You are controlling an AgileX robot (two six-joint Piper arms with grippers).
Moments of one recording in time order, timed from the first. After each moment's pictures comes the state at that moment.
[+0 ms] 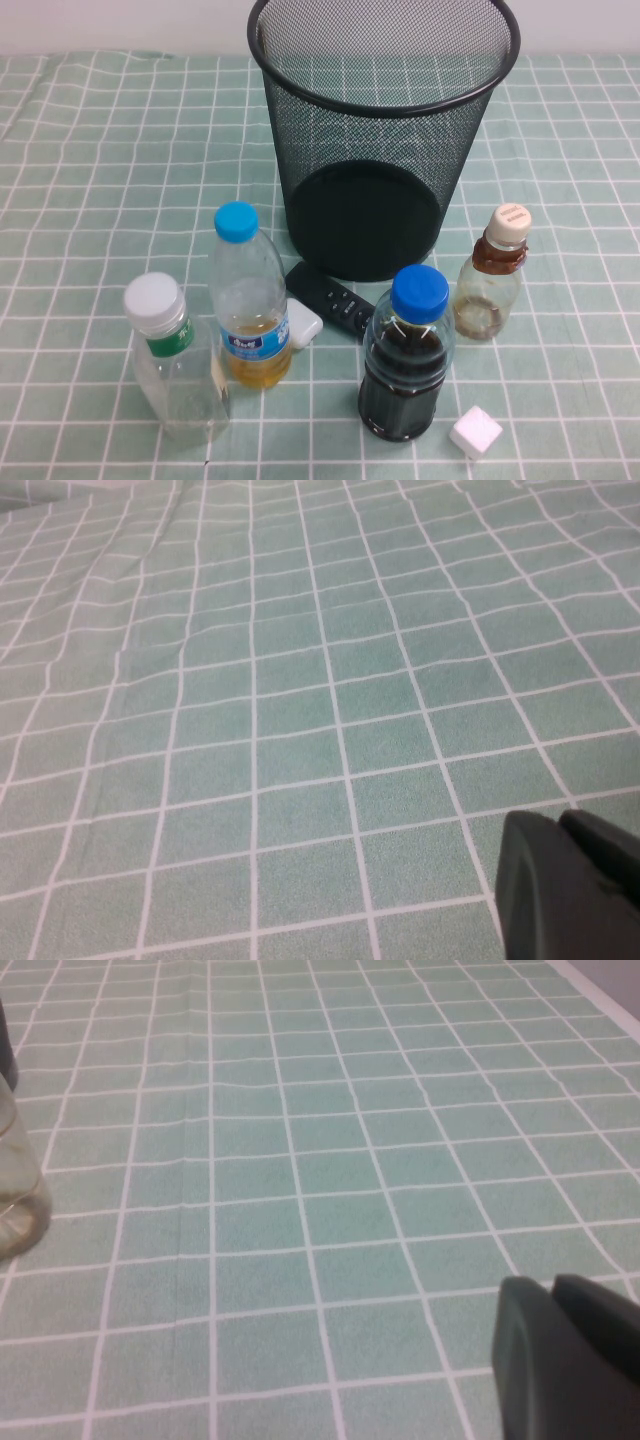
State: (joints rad) right arm -0.11 -0.01 0.03 0.01 0.37 0.02; left arm -0.06 -0.01 0.03 -0.05 0.35 0.16
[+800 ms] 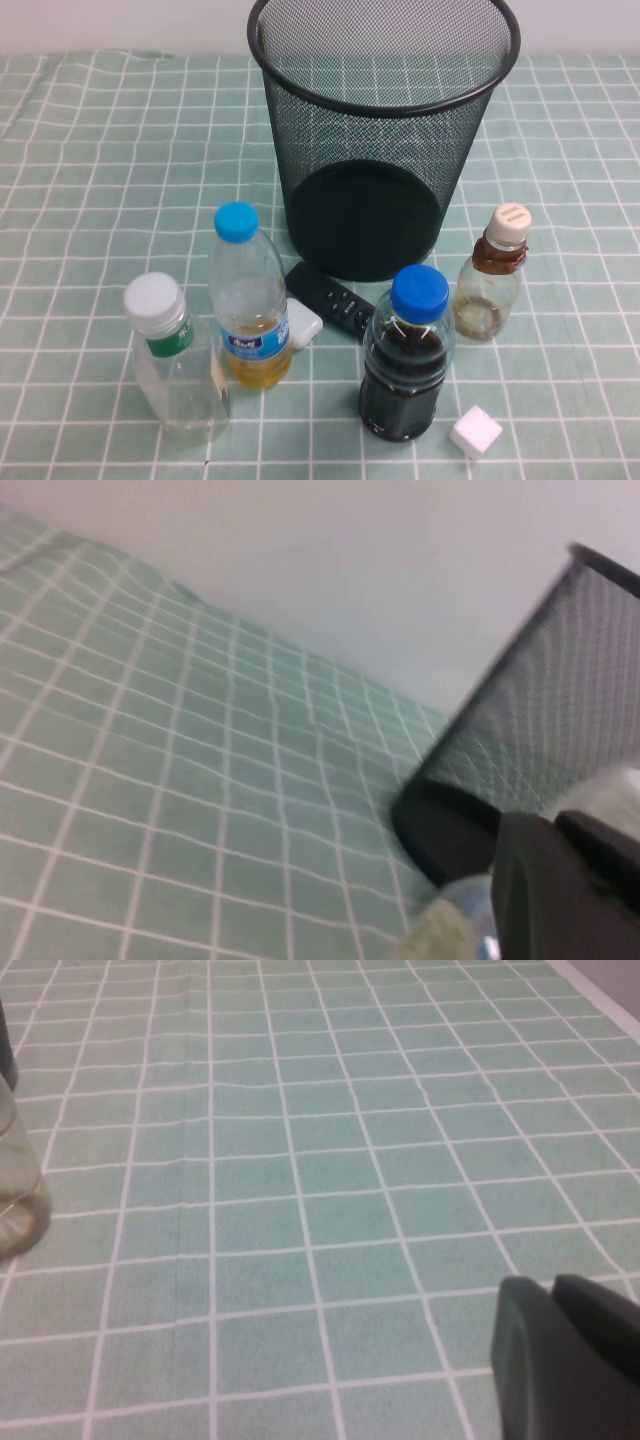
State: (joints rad) right arm -0.11 -0.01 0.03 0.01 0.37 0.02; left arm -0.08 0.00 -0.07 -0.58 0.21 0.00
